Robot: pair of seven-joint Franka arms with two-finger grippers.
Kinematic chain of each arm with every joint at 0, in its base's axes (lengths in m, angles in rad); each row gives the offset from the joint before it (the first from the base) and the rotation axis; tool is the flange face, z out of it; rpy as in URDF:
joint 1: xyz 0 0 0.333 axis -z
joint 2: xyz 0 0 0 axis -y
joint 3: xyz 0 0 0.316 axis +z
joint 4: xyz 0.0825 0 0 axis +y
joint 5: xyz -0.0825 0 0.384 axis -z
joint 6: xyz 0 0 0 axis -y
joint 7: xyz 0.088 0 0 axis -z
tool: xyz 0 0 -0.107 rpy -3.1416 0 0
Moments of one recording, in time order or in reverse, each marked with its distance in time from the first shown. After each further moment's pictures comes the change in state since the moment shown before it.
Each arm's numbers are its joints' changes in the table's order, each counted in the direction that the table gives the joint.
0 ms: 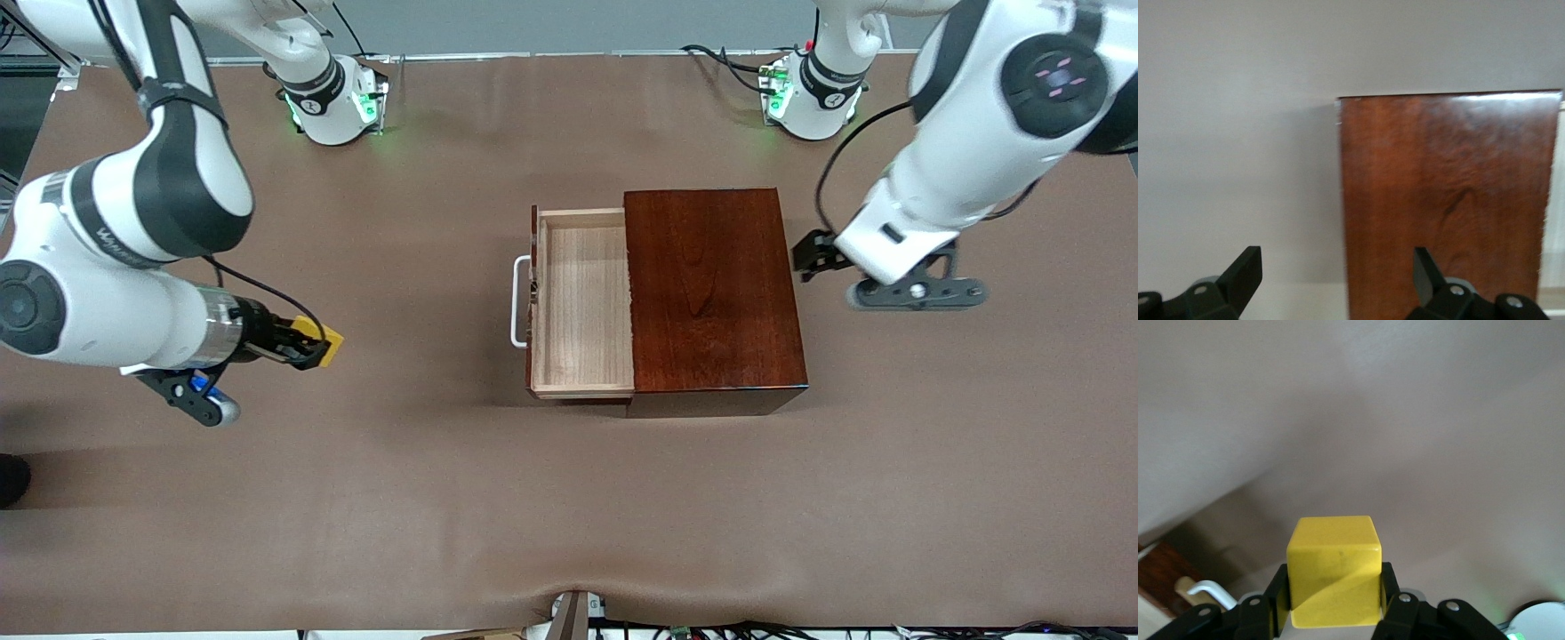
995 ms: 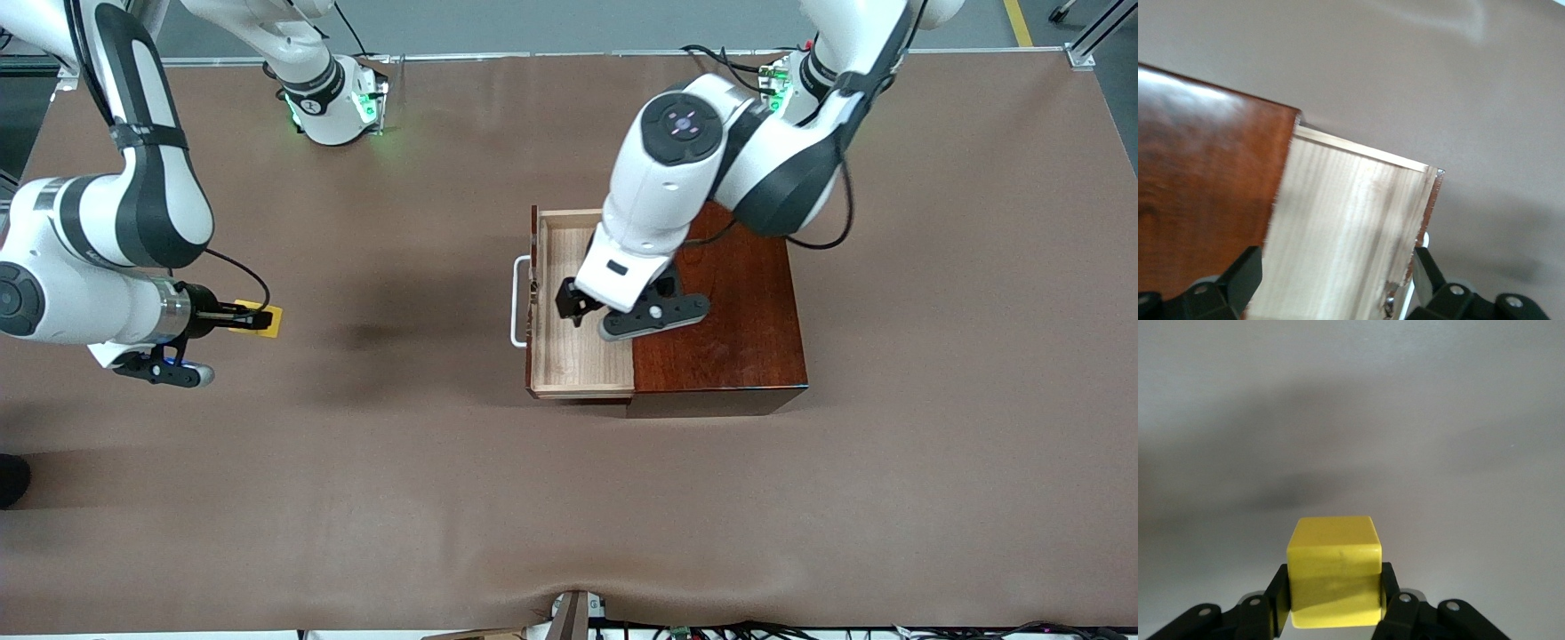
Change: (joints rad) left arm 0.391 -0.354 0.042 -0.245 0.000 0.336 -0.652; right arm 0.166 0.189 -0.006 0.559 0.119 0.305 -0.520
